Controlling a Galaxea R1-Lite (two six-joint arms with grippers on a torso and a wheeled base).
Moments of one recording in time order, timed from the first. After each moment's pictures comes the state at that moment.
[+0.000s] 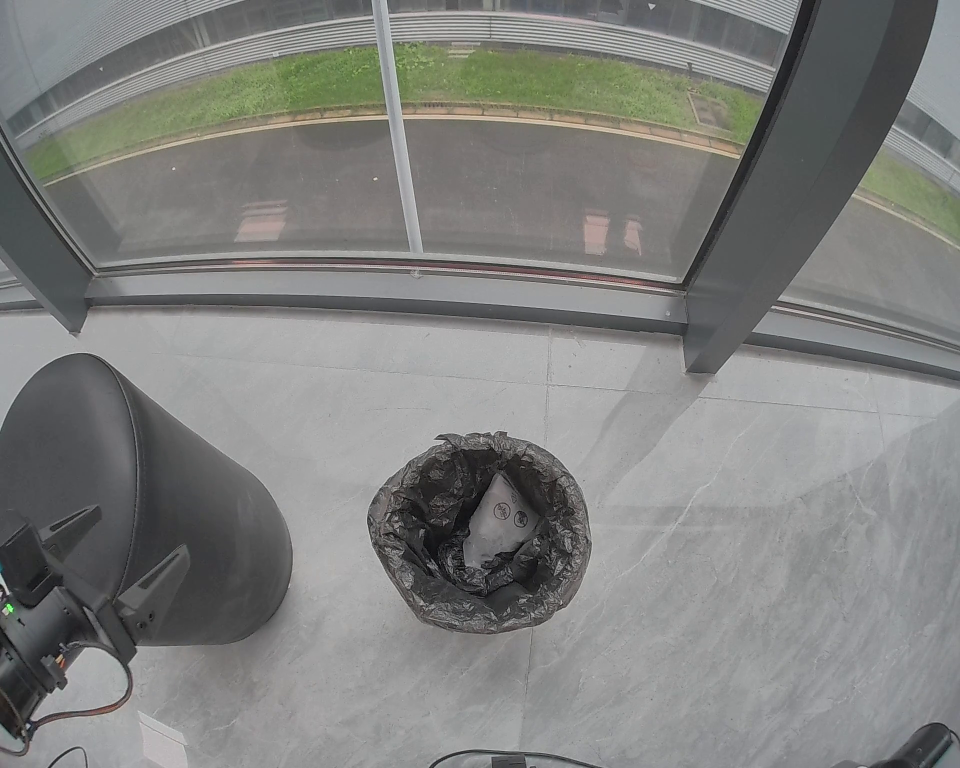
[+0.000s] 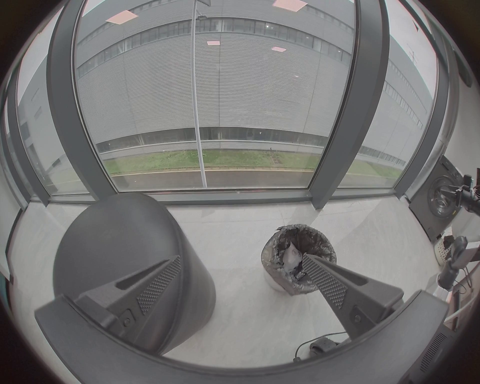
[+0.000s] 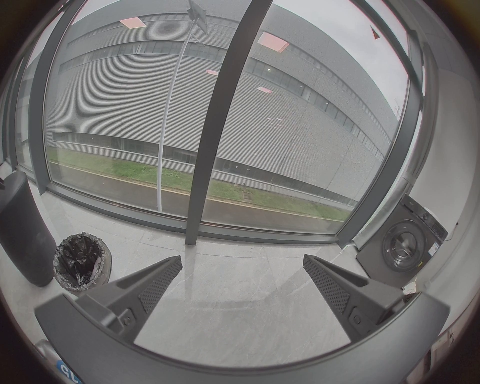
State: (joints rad) left arm -0.44 0.89 -0.28 -0.43 0.24 0.01; right arm 0.12 0.24 -0.21 -0.11 -0.51 -0.16
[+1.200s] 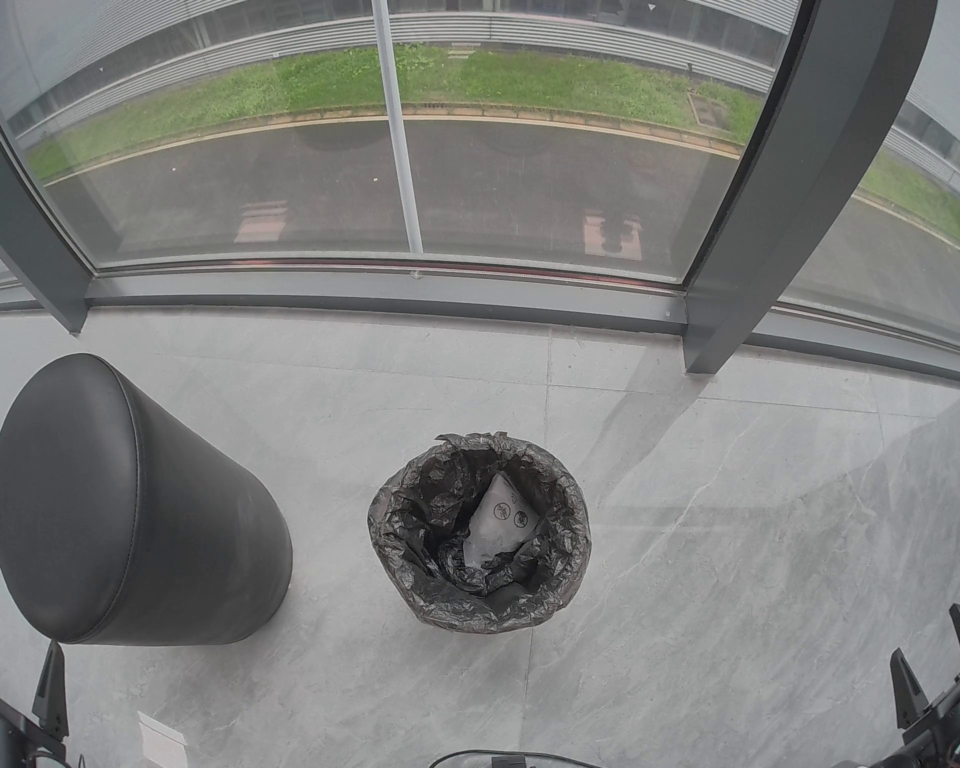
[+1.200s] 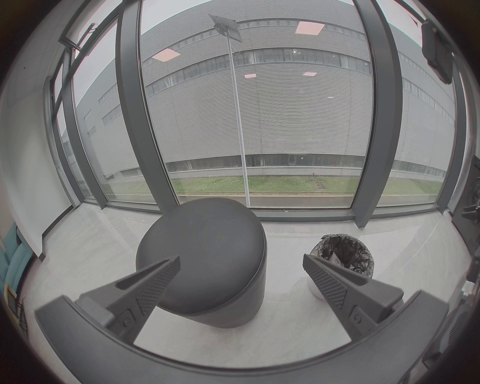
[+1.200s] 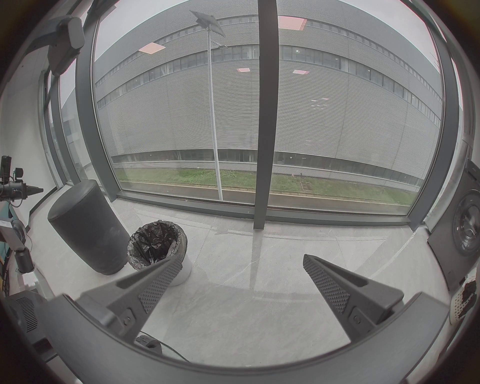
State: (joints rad) left arm -0.15 0.12 -0.19 0.05 0.26 0.06; right arm 0.00 0.01 -0.02 0.01 0.04 -0.02
